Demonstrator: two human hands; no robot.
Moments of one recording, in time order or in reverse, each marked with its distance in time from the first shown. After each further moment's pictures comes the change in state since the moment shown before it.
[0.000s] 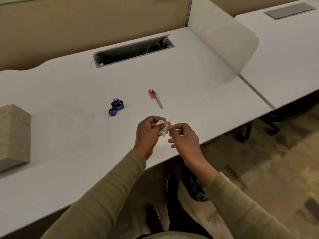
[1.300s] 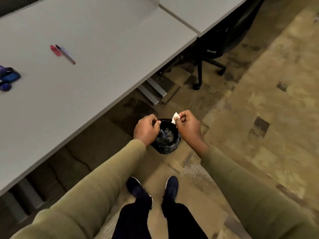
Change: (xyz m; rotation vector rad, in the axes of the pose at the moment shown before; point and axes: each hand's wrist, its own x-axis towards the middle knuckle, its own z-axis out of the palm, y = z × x) left_hand -0.101 -0.190 0.177 0.840 -0.409 0.151; right_hand -0.051 0.269 -0.170 -0.159 0.412 0.081
